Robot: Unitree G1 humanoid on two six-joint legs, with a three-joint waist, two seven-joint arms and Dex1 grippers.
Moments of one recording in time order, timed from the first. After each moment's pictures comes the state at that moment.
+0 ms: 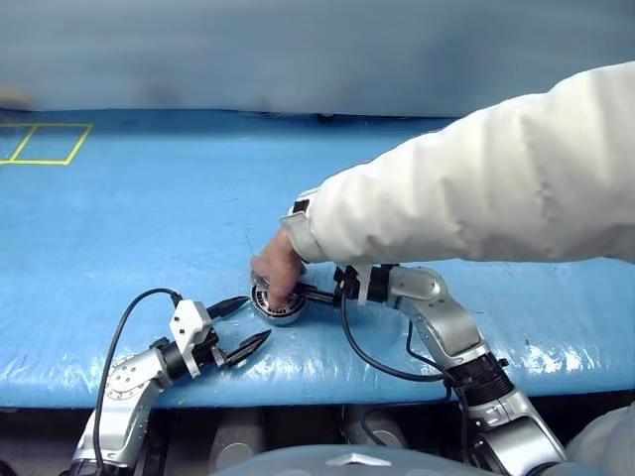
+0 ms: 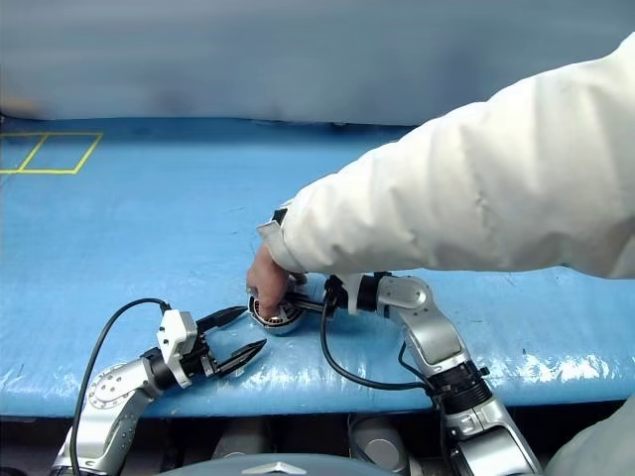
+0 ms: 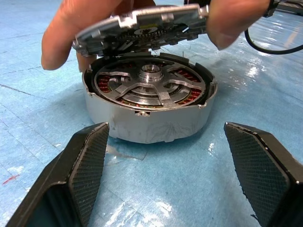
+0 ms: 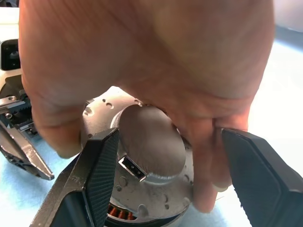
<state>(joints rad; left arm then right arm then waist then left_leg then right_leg) 0.23 0.45 -0.01 -0.04 -0.36 -0.12 -0.96 -0.31 -0.31 0.30 -0.06 0.22 0.20 0.89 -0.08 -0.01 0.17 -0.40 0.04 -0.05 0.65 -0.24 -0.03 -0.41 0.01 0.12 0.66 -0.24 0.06</state>
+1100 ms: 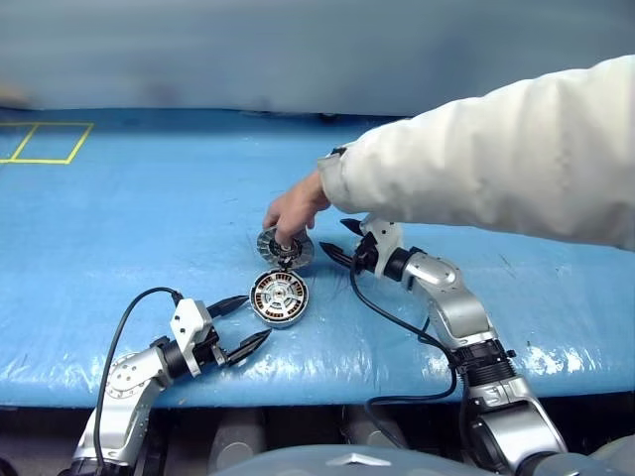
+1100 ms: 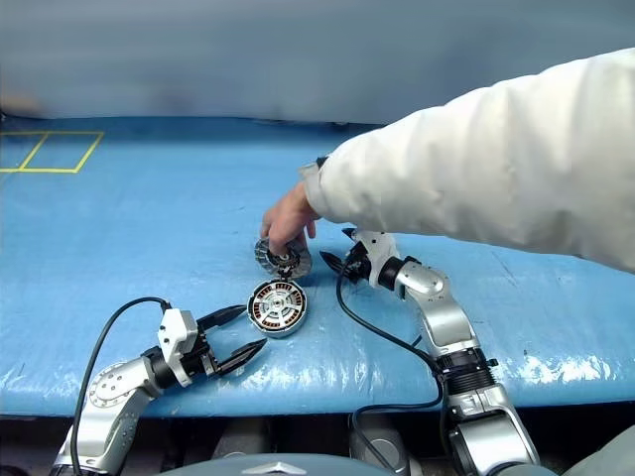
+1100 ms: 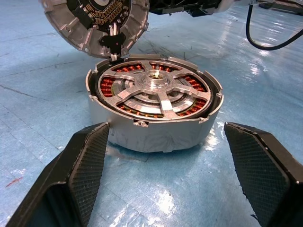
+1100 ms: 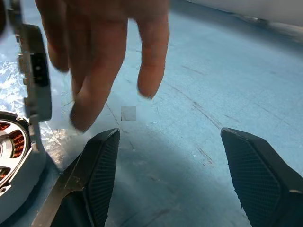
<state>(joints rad) 0.23 0.45 -0.01 -0.04 -0.36 -0.12 -0.96 -0.36 -0.30 0.16 0.11 0.16 0.21 0.65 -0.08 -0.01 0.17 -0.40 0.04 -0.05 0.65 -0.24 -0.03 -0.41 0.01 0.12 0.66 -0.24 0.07</state>
